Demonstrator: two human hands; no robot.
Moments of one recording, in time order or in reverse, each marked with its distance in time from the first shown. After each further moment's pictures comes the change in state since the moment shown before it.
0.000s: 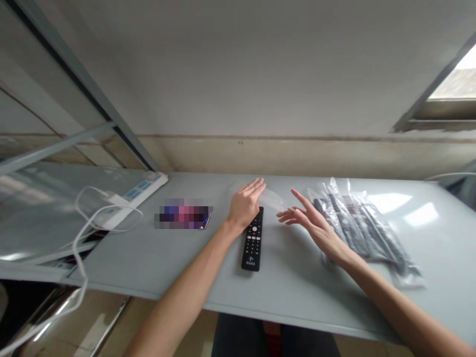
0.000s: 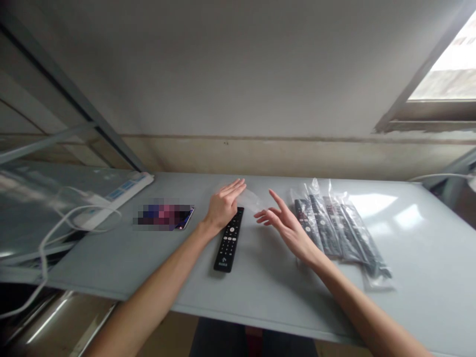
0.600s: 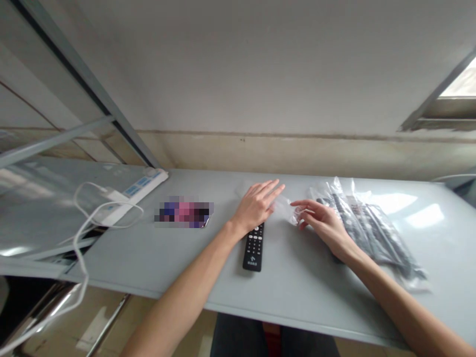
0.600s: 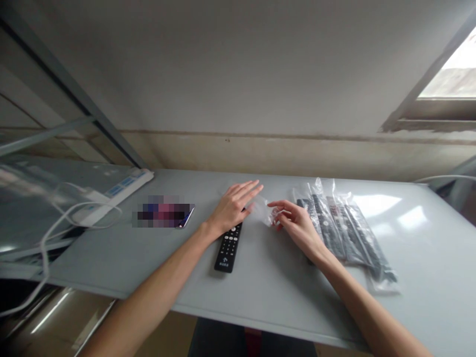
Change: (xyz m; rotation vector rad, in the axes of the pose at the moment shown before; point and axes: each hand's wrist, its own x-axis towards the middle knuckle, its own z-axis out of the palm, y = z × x) left_hand 0.003 0.017 -0.005 -0.017 -0.140 0.176; right_hand 0.013 0.001 -0.012 -0.147 0.135 0.038
